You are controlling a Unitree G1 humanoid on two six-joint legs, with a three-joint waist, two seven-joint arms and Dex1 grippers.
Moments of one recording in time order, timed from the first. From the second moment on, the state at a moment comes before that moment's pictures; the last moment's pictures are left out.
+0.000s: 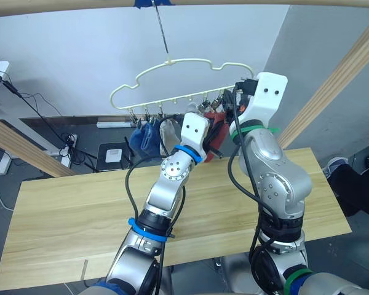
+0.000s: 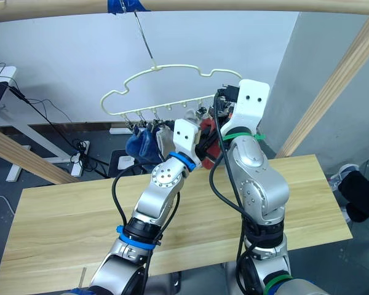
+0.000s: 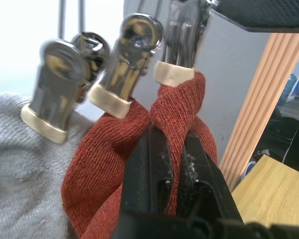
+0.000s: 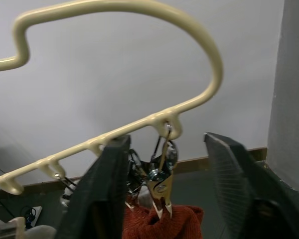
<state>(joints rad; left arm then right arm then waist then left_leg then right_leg) -0.56 -0.01 -0.21 0.11 0.02 0.12 -0.27 -0.67 0.13 0.02 -0.47 0.29 0.87 -0.37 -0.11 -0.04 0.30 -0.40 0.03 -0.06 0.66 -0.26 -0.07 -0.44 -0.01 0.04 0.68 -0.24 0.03</state>
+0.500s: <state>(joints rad) -0.53 0.09 -0.21 0.06 -0.04 0.18 -0.42 -0.62 0.09 -0.02 -0.55 0.34 0.89 -0.23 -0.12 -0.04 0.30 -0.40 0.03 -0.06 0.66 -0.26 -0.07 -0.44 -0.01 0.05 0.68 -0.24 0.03</state>
